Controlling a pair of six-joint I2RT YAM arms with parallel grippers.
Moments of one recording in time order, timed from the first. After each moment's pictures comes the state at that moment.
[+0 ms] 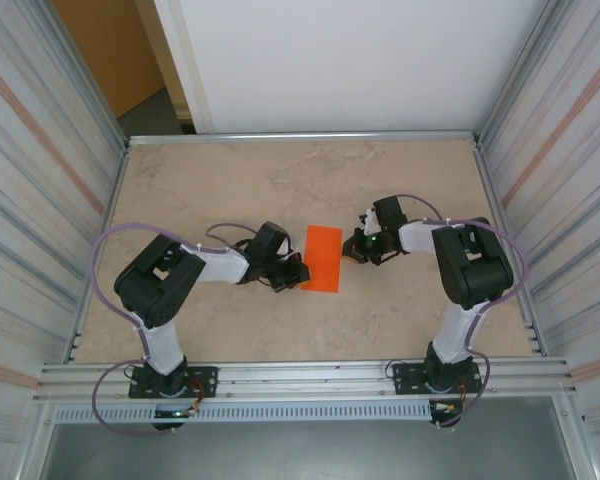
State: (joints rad) left arm -0.68 1.82 0.82 0.06 0.51 -0.97; right arm 0.28 1.83 0.89 -0.17 -0.59 0.62
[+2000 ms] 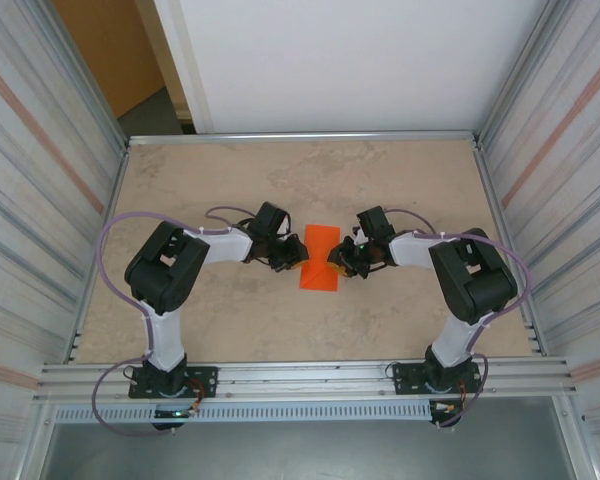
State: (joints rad) left arm -0.60 1.92 1.03 -0.08 0.47 -0.93; right arm 0.43 1.75 0.81 -0.10 -0.55 0.99
